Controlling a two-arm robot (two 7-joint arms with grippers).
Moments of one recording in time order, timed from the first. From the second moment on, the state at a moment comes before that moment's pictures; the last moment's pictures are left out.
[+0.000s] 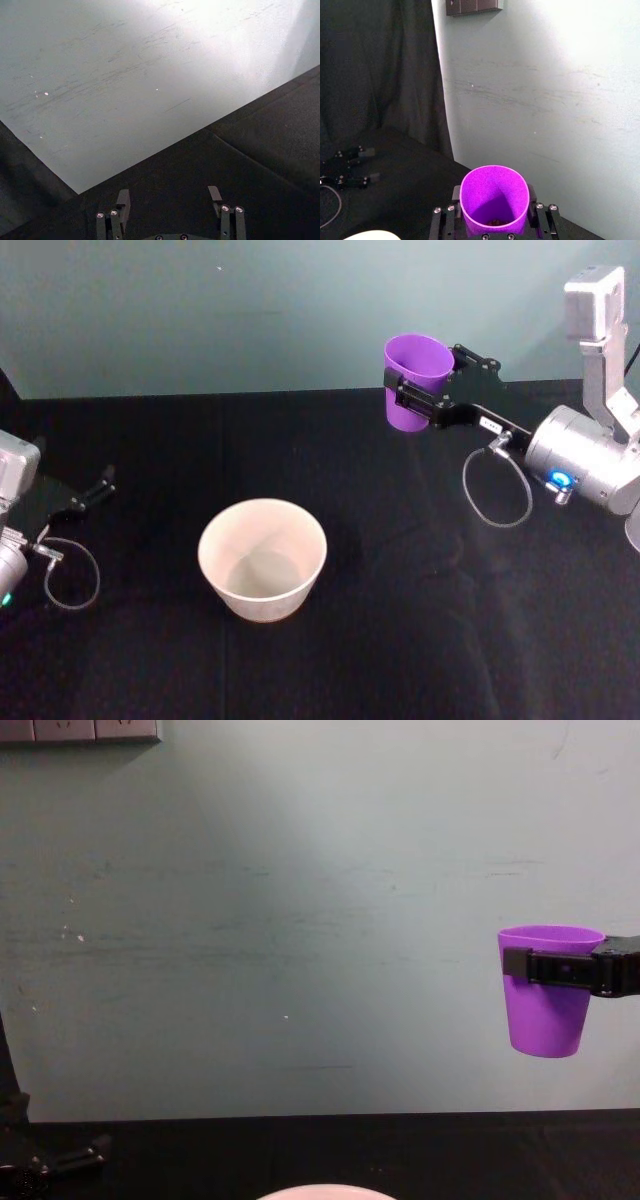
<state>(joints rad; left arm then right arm) -0.20 0.60 0.45 -1.41 -0.25 -0.12 0.03 0.28 0.56 -0.29 -1.62 0.53 0.12 0.42</state>
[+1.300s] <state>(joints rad) -0.20 0.60 0.45 -1.41 -0.25 -0.12 0.03 0.28 0.56 -0.29 -1.62 0.53 0.12 0.42</state>
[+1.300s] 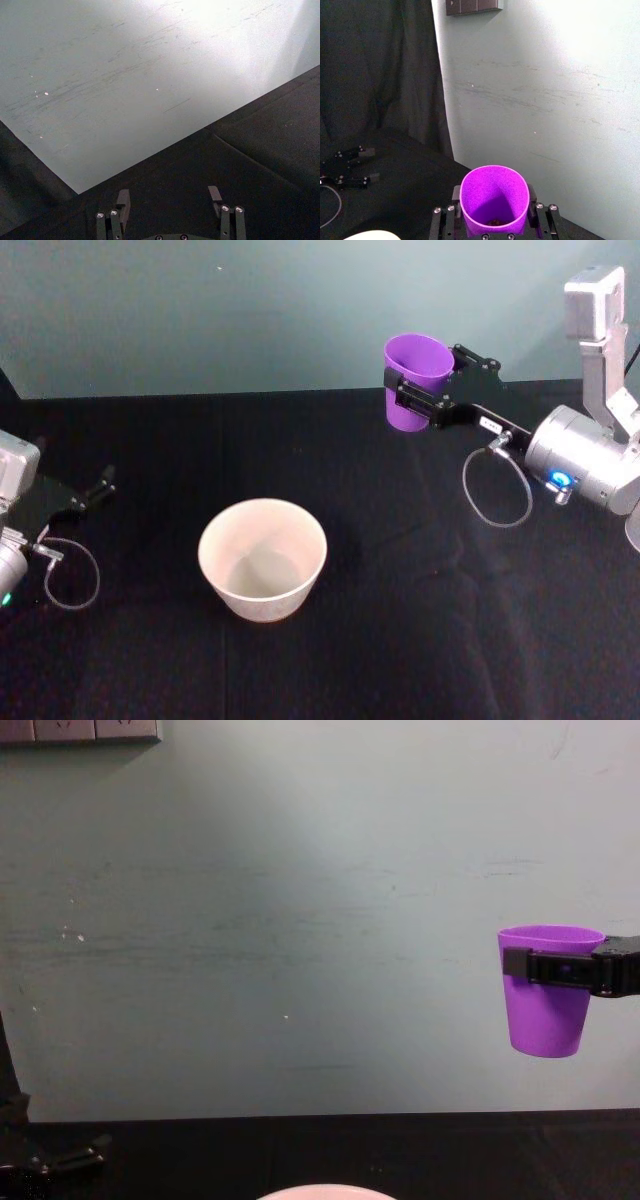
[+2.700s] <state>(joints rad) -0.20 0.60 0.45 -1.41 -0.25 -0.12 0.03 0.28 0.56 -0.29 -1.62 0.53 0.12 0.42</state>
